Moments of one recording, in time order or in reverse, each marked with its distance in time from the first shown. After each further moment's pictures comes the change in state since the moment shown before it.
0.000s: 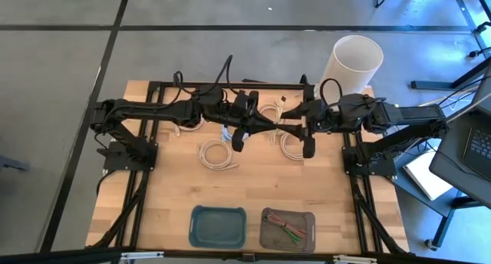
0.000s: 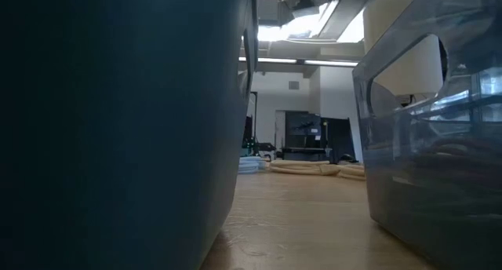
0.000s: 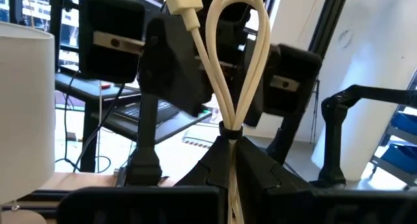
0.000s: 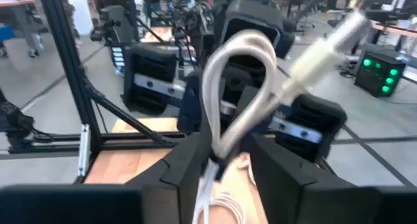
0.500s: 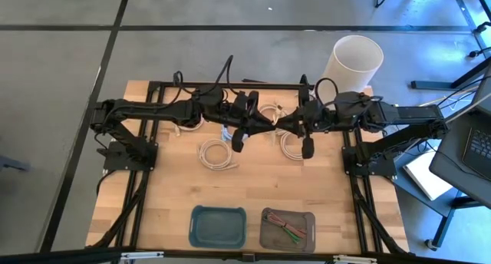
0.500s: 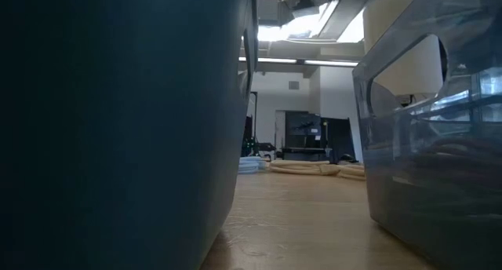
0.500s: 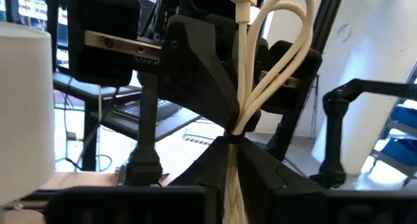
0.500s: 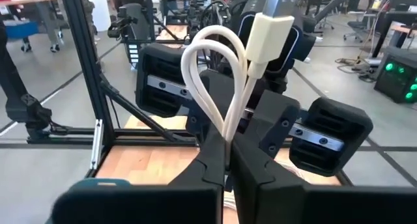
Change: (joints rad) left arm 0.000 0.000 0.000 -0.010 0.007 0.033; right arm -0.032 0.018 0.000 0.010 -0.095 -0.026
